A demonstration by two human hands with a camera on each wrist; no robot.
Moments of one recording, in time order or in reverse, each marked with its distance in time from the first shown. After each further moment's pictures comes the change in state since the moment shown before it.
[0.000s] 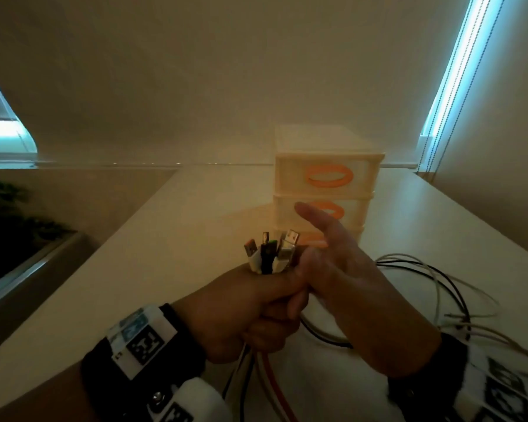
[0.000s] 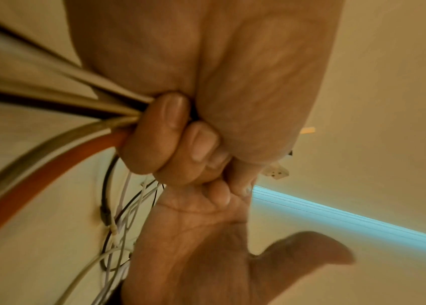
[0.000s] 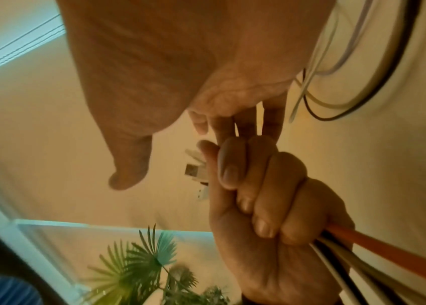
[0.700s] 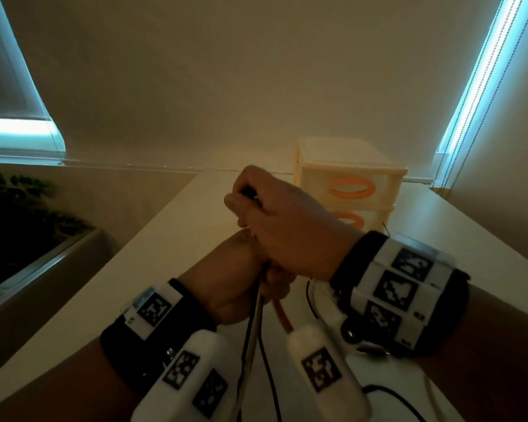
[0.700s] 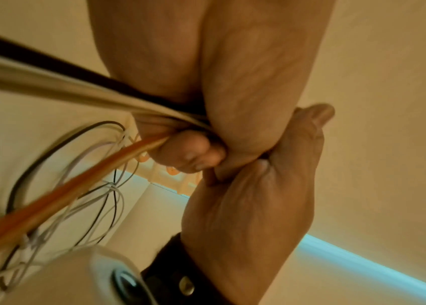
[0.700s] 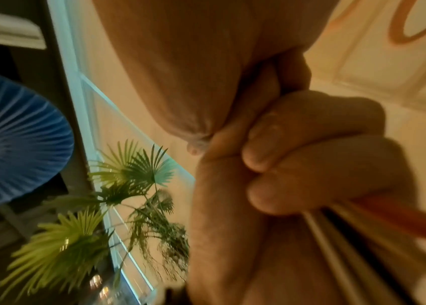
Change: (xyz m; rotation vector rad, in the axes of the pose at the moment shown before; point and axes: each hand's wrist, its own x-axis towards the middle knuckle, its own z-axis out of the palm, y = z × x) left_hand -0.015 0.027 -0.014 -0.042 0.283 0.239; right_hand 0.077 -0.054 0.066 -0.881 -0.113 -0.199
